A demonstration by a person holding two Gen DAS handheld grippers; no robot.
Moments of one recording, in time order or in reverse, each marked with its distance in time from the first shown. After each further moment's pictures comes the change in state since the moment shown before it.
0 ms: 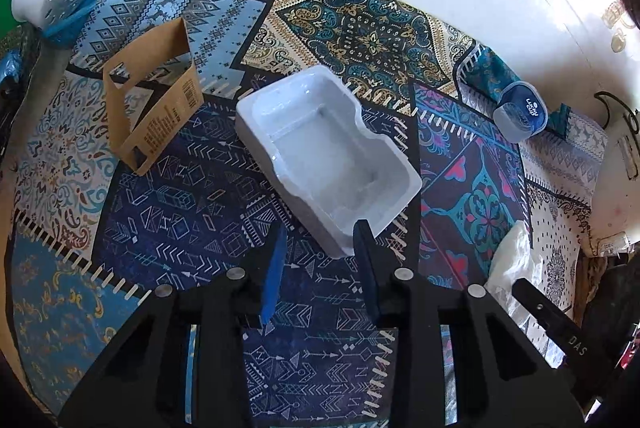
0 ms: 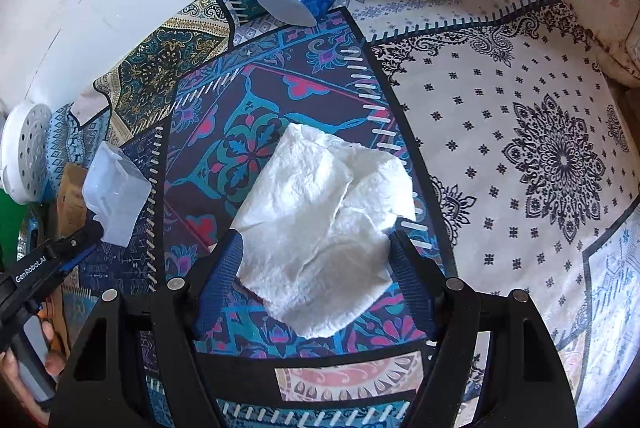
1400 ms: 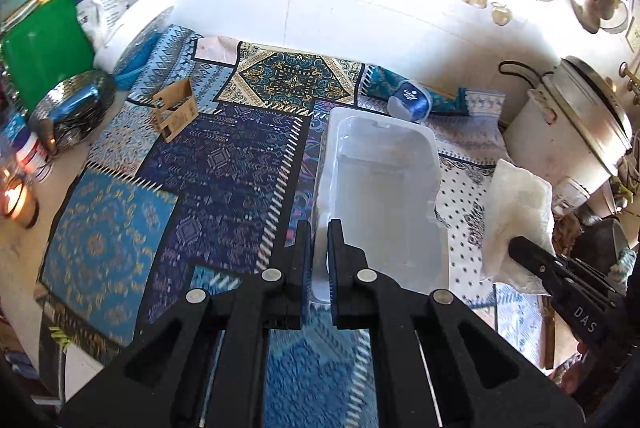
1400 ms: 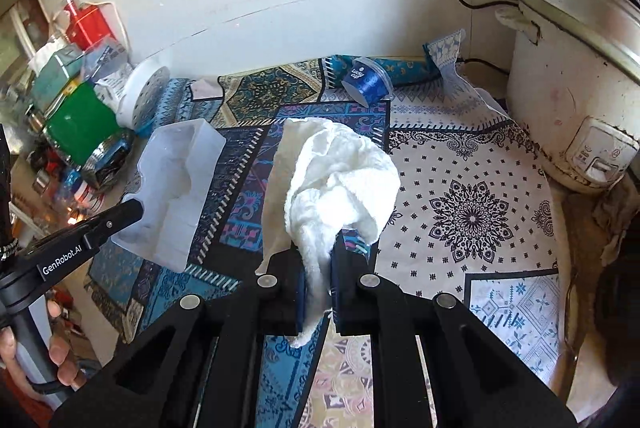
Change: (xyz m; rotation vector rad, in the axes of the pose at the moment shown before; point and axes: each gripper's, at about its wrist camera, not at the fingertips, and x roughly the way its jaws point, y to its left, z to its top) left arm -0.156 -0.124 -0.134 0.067 -0.252 0.070; right arm -0.154 -0.039 -0.050 -0.395 -0.199 0.195
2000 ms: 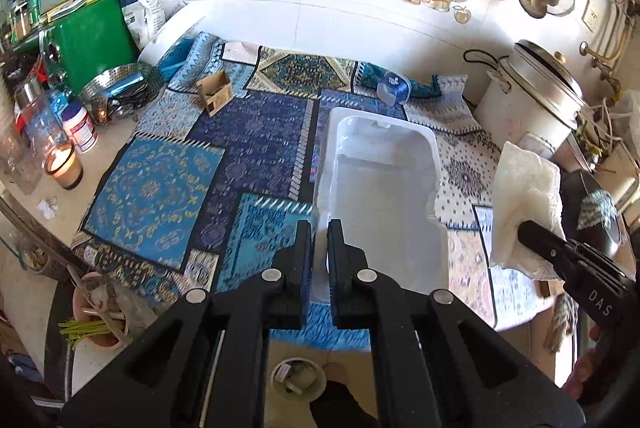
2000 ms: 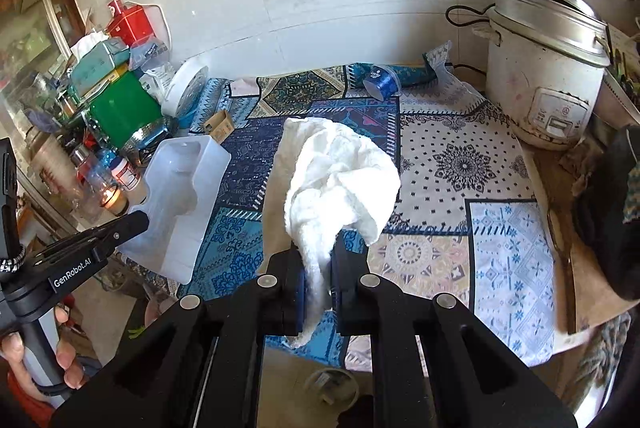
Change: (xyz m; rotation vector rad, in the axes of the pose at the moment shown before) left arm -0.109 0.035 -0.100 0.051 -0.050 -0.028; right arm -0.083 0.062 -0.093 0.010 -0.093 -0.021
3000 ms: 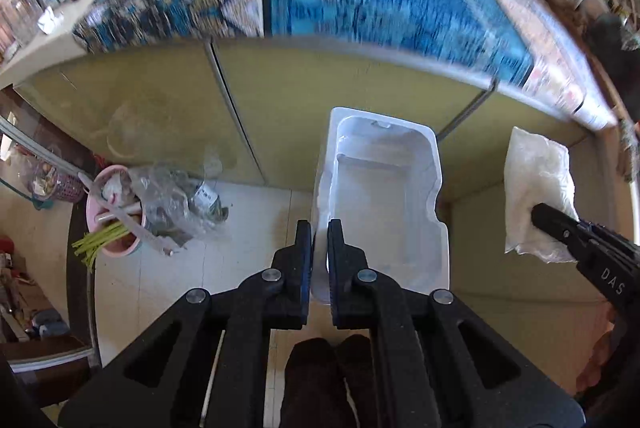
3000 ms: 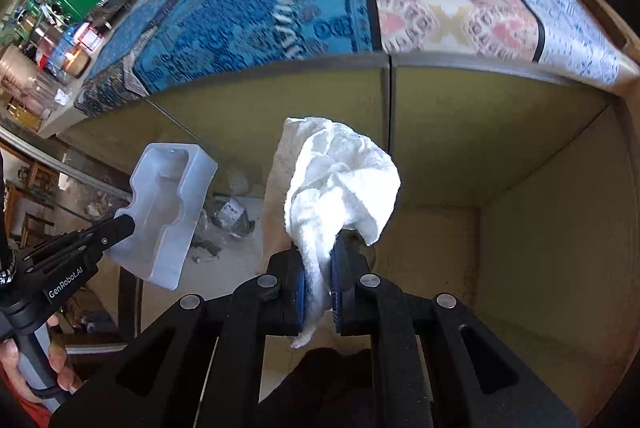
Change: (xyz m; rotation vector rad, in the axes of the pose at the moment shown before) left arm 0.050 0.075 -0.244 0.058 0.405 0.079; right arm 0.054 0.015 -0.233 0.140 0.375 -0.076
